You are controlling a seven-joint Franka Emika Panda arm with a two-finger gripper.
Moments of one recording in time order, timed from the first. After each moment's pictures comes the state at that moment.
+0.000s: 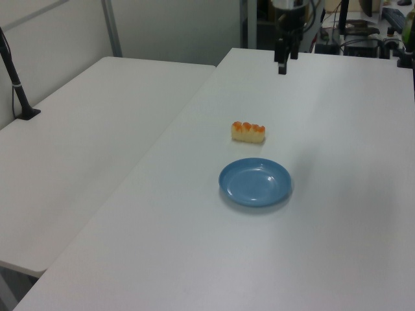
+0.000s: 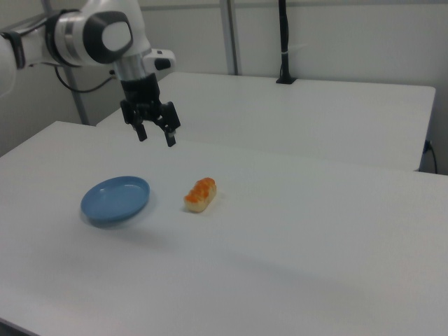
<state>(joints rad) 0.14 0.19 -0.10 -1.53 -0.06 1.72 0.11</state>
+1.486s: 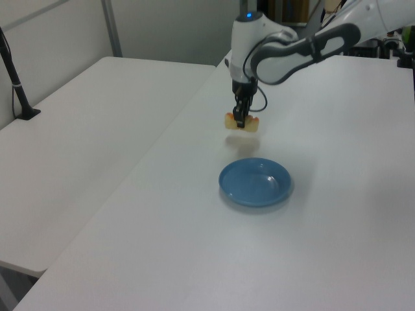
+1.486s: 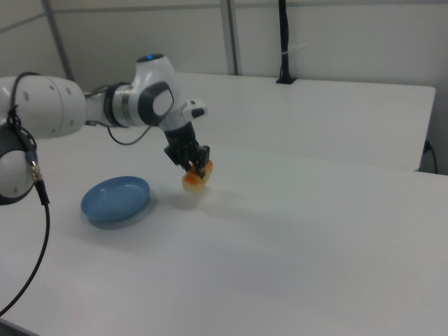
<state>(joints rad) 0.14 0.59 -0.10 -1.41 -0.09 2.11 0.04</state>
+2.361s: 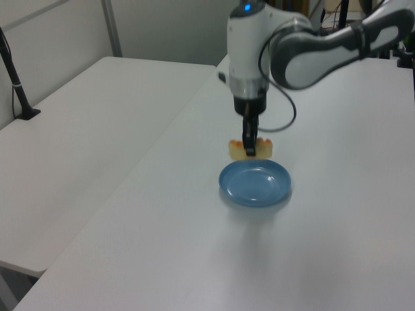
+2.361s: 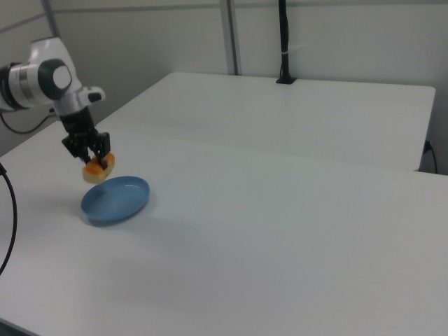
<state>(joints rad) 0.52 0.45 -0.10 -1.46 -0.08 1.86 0.19</state>
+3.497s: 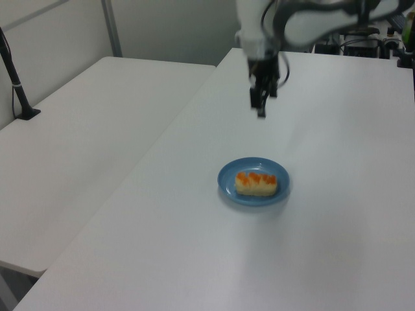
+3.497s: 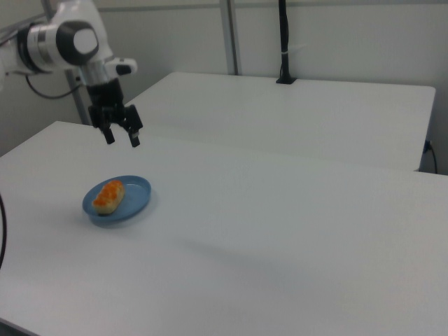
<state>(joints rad) 0.35 0.31 -0.12 -1.44 -0.09 1.66 0.29</state>
